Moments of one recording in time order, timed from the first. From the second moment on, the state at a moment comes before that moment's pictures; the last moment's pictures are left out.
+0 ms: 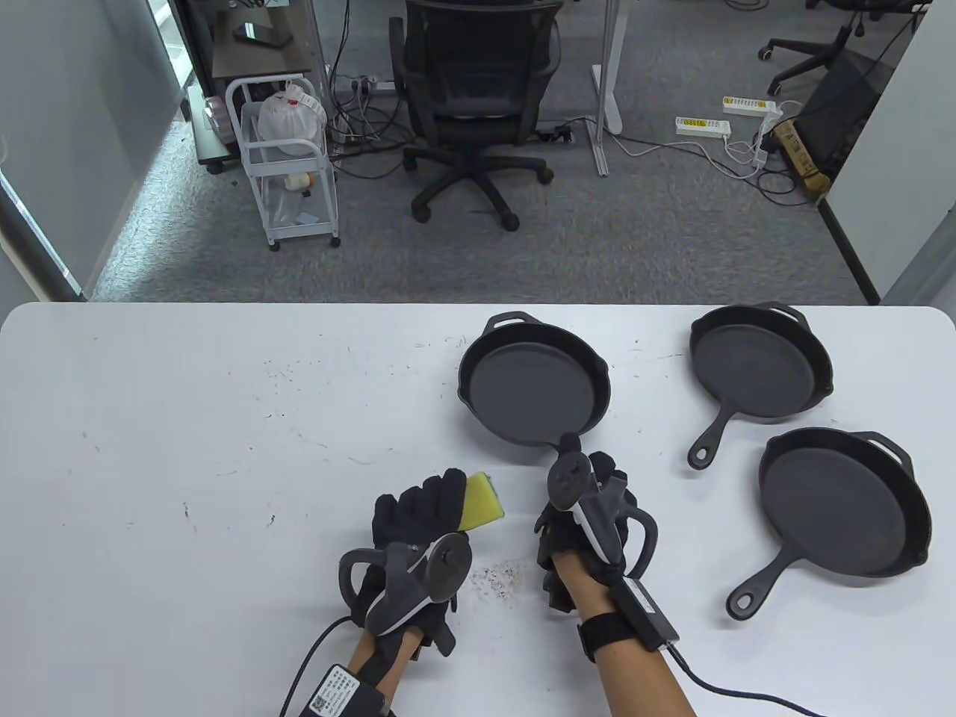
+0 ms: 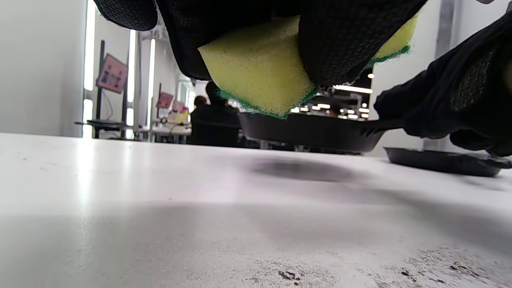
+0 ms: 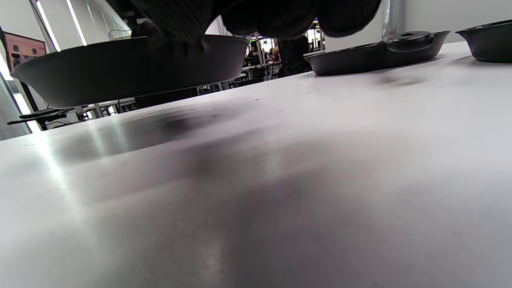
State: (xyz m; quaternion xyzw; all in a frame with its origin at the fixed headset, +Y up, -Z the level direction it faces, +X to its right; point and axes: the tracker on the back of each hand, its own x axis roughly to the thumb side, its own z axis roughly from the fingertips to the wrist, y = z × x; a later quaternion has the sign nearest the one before) left_hand -0.098 -0.718 -0.283 0.09 -0.08 0.05 0.99; right_hand 0.109 -0.741 -0.359 -0.16 -0.01 0.98 0.13
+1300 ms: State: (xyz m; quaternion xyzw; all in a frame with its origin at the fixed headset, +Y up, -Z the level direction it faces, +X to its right) left_hand -0.097 -0.713 -0.280 0.11 -0.07 0.04 0.99; right_hand 0.294 -0.701 -0.436 -0.36 0.10 0.90 0.21
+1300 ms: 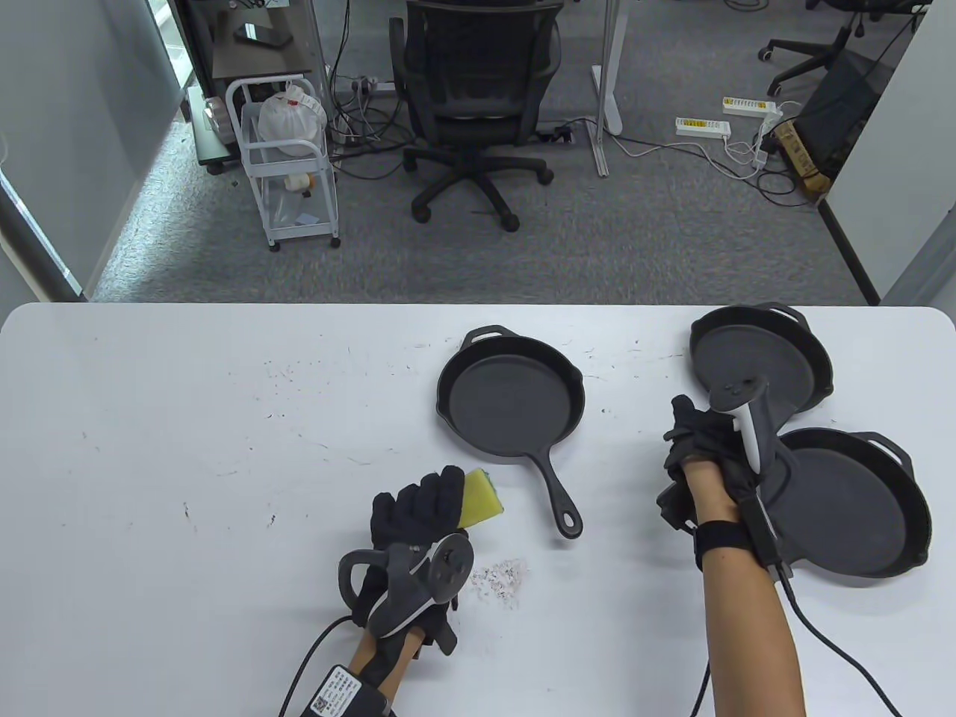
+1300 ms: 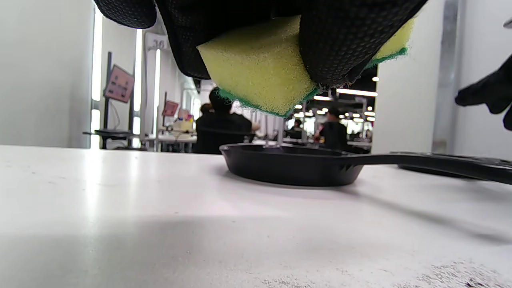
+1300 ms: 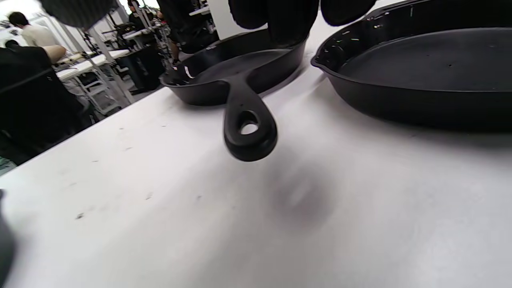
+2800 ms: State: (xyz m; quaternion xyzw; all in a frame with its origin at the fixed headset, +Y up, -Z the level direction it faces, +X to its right) left_hand -0.092 -0.702 -0.270 0.14 -0.08 0.05 0.99; right_hand 0.272 -0.658 -0.333 0.07 -0.09 0.98 0.19
